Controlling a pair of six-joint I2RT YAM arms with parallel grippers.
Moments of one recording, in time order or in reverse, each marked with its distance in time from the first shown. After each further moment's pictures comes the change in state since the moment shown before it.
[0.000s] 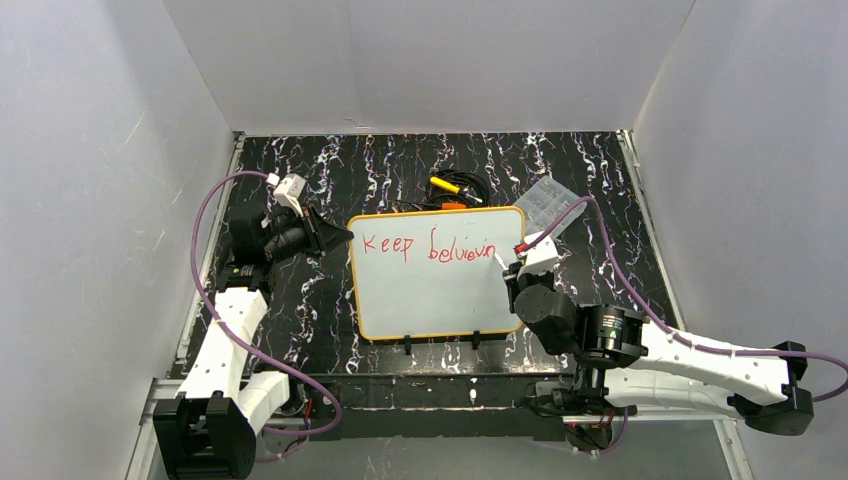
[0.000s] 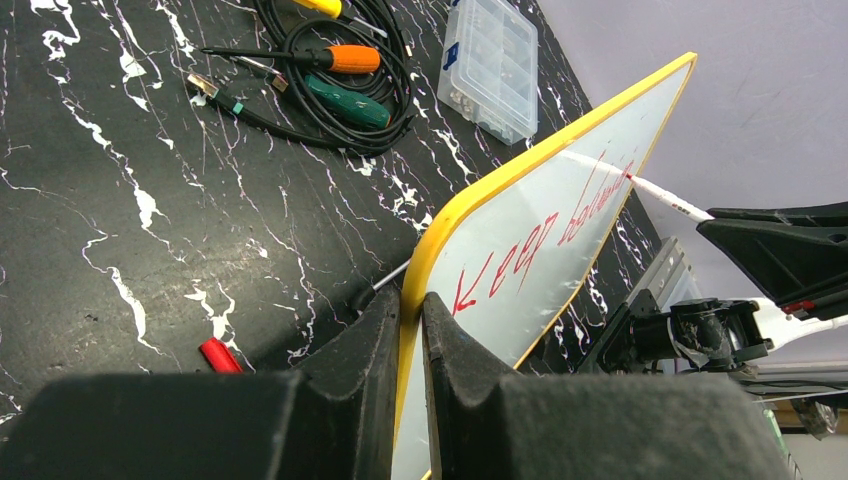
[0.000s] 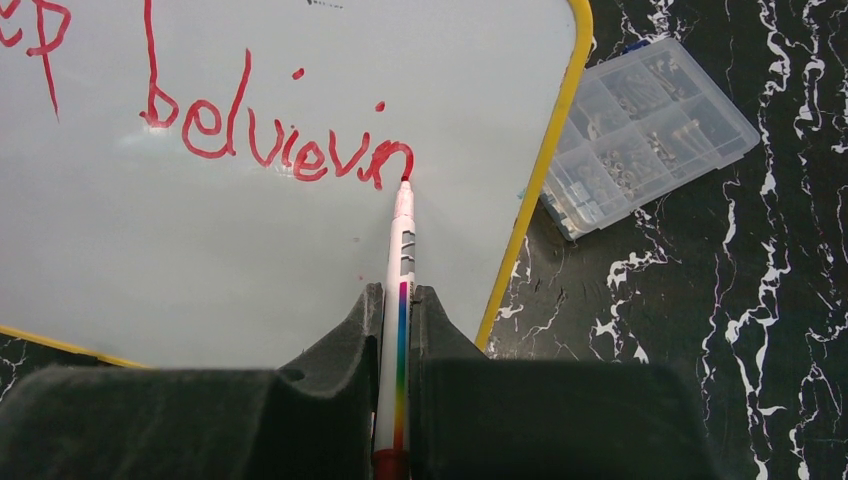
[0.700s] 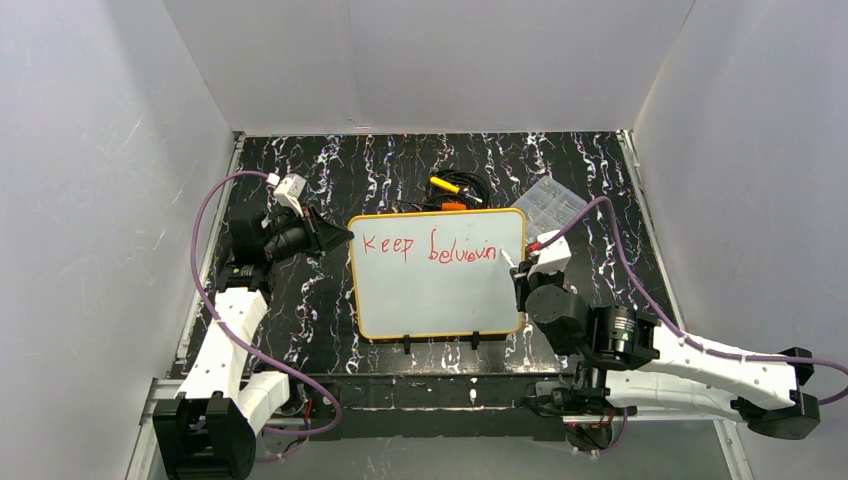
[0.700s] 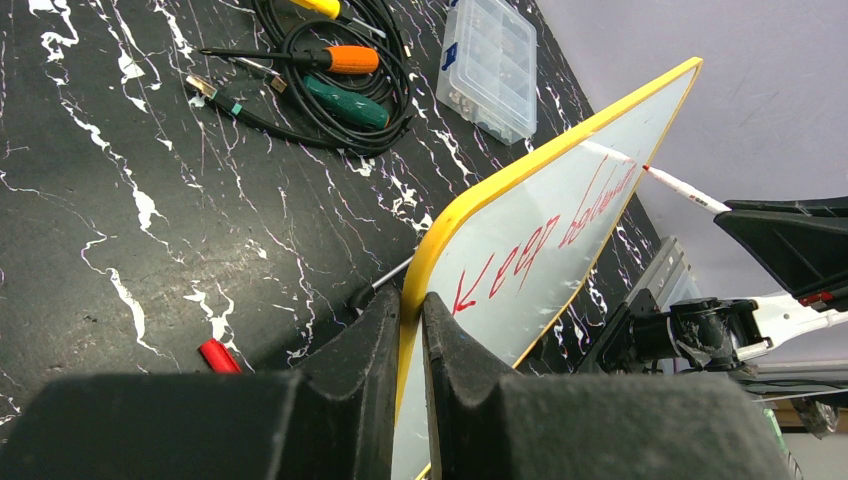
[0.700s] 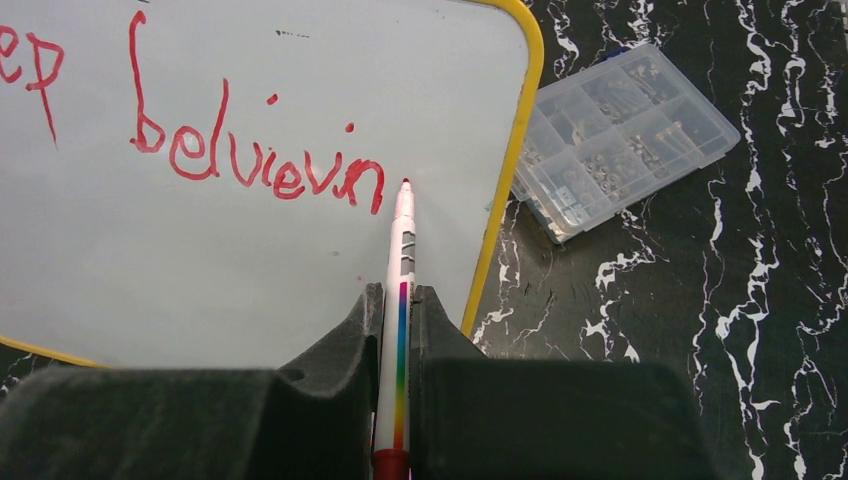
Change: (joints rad) left arm -0.001 -0.001 0.000 0.001 0.000 0.000; right arm 0.000 -0.057 0.000 -0.027 0.008 0.013
